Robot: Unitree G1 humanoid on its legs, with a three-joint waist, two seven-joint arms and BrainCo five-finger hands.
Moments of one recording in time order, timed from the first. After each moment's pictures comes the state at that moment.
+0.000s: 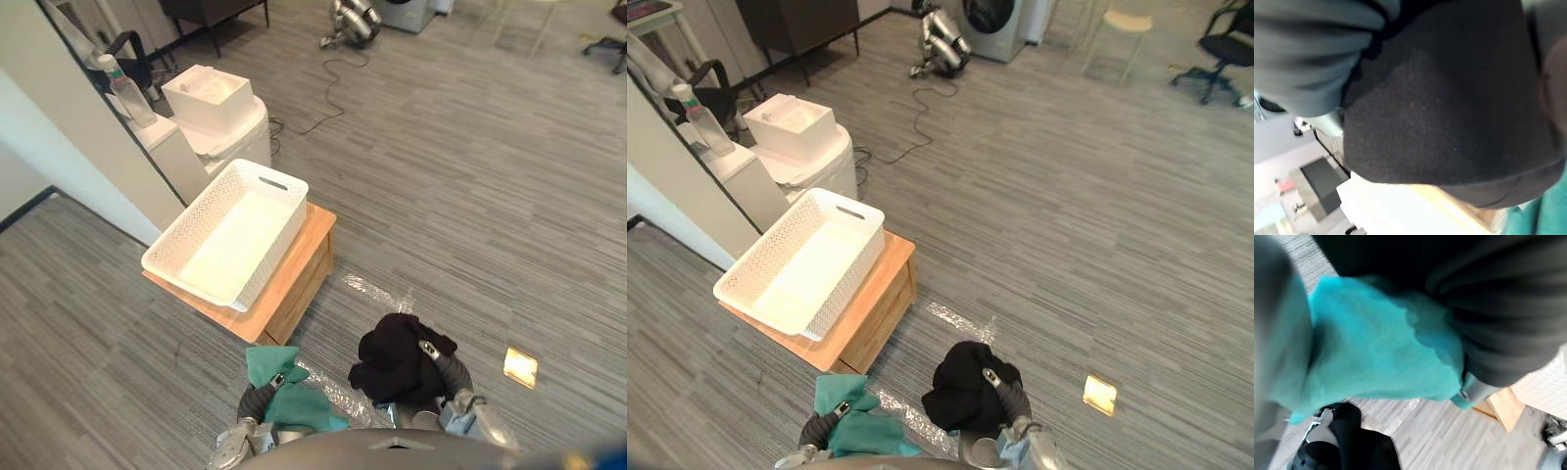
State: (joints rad) left arm 0.37 0.12 -0.19 0.57 -0.52 -0.16 -0.02; right arm 0.28 -0.16 0.10 0.45 0.46 -0.16 0.26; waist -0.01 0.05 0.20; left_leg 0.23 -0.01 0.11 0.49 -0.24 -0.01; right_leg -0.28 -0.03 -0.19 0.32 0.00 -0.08
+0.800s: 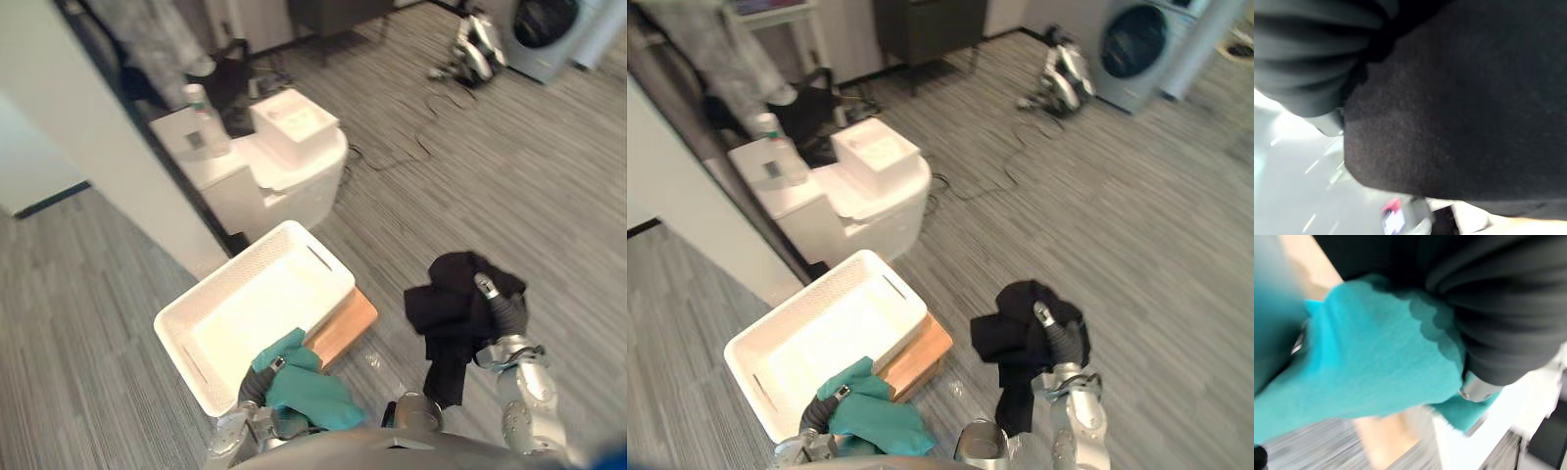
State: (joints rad) left arm 0.37 0.16 -0.15 0.45 -0.49 -0.11 -0.04; right arm 0.20 -0.18 -0.13 0.08 0.47 -0.39 0.22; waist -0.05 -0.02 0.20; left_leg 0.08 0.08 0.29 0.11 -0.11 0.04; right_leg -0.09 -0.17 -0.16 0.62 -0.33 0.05
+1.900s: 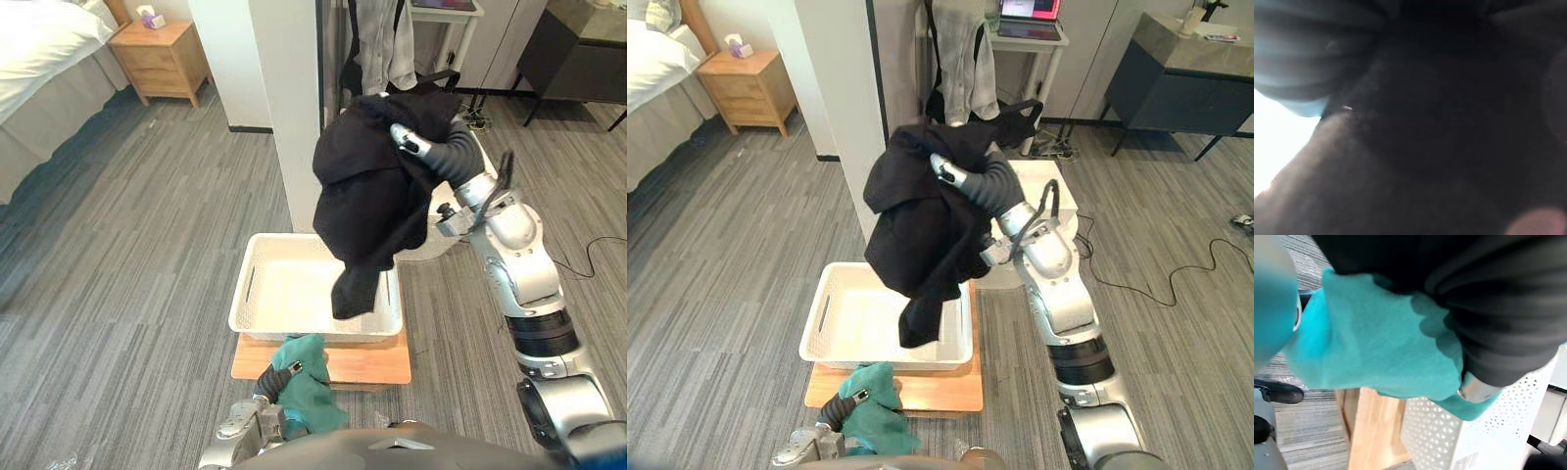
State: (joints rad) left arm 0.21 0.17 -0.26 0.69 -0.48 -0.05 -0.17; right arm -0.47 -0.35 0.16 -0.17 0.26 -0.02 0.24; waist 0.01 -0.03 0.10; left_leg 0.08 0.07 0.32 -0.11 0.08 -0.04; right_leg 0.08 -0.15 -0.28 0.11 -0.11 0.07
